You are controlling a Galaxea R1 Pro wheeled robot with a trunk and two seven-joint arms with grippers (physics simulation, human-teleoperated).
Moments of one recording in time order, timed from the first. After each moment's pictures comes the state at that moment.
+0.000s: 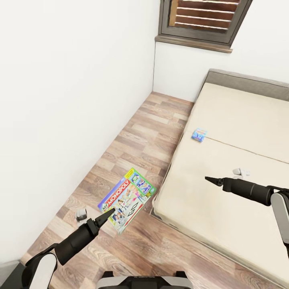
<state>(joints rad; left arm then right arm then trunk) -0.09 -0.05 0.21 -1.61 0.78 0.81 -0.68 -0.50 -0.33 -0.28 -1.61 -0.35 1.04 0.65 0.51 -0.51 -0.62</state>
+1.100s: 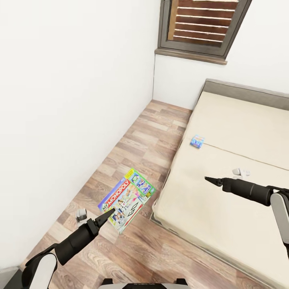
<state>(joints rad) -0.09 -0.05 0.21 -1.60 0.78 0.81 -0.68 -0.50 -0.33 -0.28 -1.61 -0.35 1.04 0.65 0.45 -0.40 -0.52</state>
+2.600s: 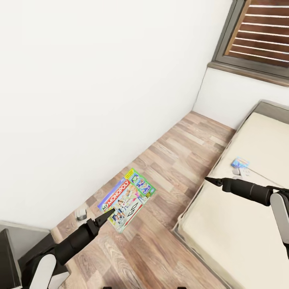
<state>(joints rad) -0.08 -0.05 0.21 -1.60 0.77 0.81 -0.68 -0.50 -0.33 -0.28 -1.61 -0.35 1.04 0.64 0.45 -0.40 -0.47</state>
